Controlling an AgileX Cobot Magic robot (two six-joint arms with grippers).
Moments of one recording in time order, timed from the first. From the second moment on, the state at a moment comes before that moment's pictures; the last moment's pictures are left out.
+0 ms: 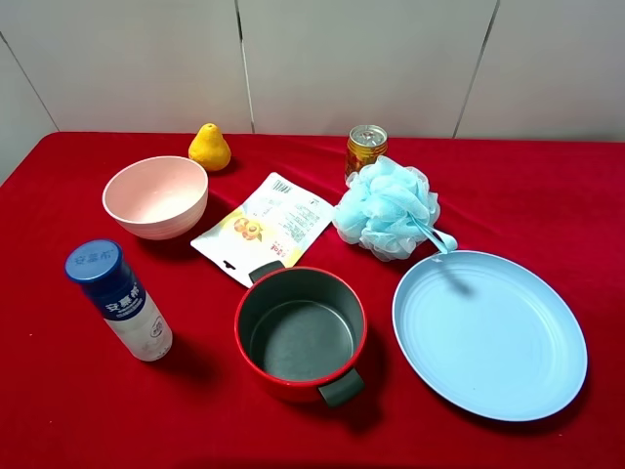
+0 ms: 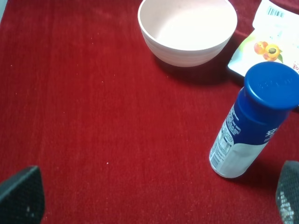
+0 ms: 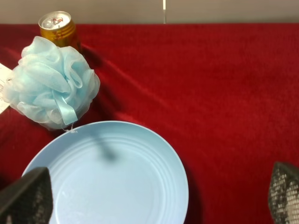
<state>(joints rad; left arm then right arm) -0.02 -0.01 -0.49 0.00 1.05 0.05 0.11 0.00 -0.50 -0.02 1.03 0.02</state>
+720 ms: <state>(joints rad) -0.02 -0.01 -0.49 0.00 1.05 0.05 0.11 0.00 -0.50 -0.02 1.03 0.02</state>
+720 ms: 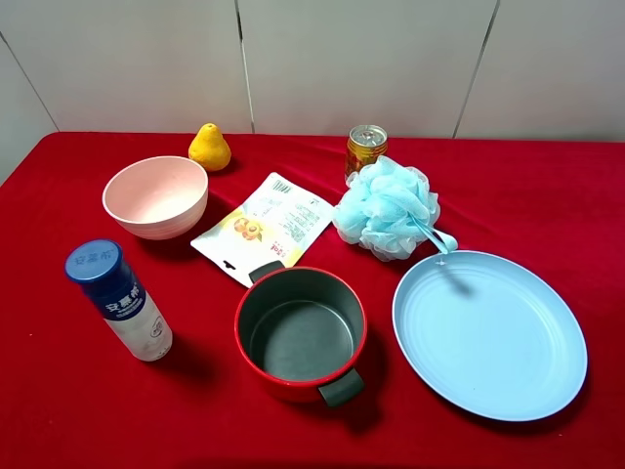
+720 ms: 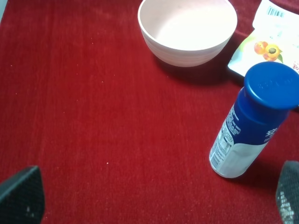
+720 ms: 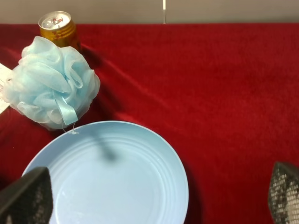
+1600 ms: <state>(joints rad) -0.02 -0.01 -0.49 0.00 1.05 0.05 0.11 0.59 -0.76 0.01 0.94 -0.05</state>
